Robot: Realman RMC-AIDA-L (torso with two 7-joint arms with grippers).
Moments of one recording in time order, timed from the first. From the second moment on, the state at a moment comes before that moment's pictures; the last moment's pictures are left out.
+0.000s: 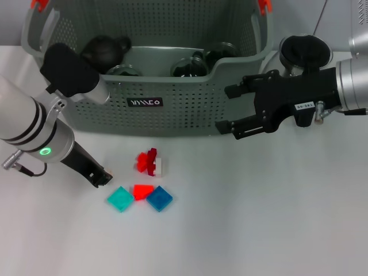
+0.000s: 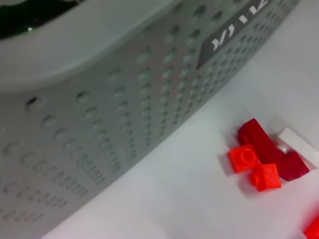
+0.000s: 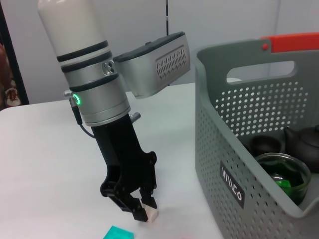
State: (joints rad) left arm -0.57 -2.17 1.23 1.13 2.80 1.37 -2.35; right arm 0.74 2.08 -0.94 -0.88 -2.10 -1.49 1.59
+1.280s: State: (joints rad) left arm -0.87 -1.94 0.75 1.09 2.38 1.48 -2.38; right arm 0.74 2.08 -0.93 -0.88 -2.10 -1.51 1.57
